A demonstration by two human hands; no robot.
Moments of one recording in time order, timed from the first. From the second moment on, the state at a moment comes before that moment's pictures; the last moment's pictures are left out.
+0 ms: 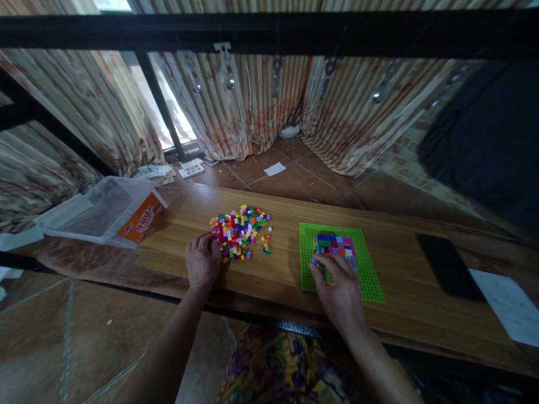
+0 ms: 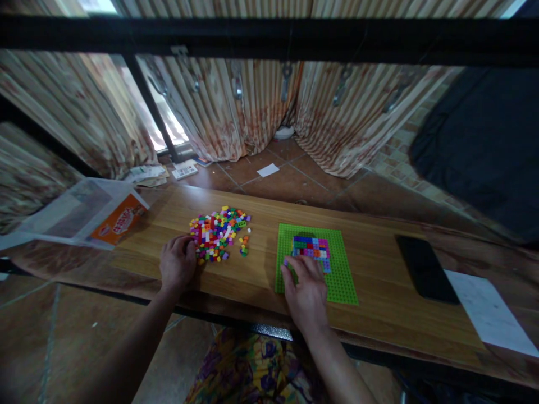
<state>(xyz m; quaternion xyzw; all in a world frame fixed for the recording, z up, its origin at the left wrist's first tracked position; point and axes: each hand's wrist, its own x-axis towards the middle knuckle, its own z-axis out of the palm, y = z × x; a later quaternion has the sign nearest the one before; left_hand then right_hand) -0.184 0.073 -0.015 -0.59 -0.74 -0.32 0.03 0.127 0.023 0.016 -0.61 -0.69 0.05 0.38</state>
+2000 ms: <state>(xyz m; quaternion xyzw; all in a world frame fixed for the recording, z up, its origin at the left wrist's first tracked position) -0.182 0.073 -0.012 -0.59 -0.74 -0.31 0.04 0.172 0.026 0.012 -0.64 -0.55 0.24 0.48</state>
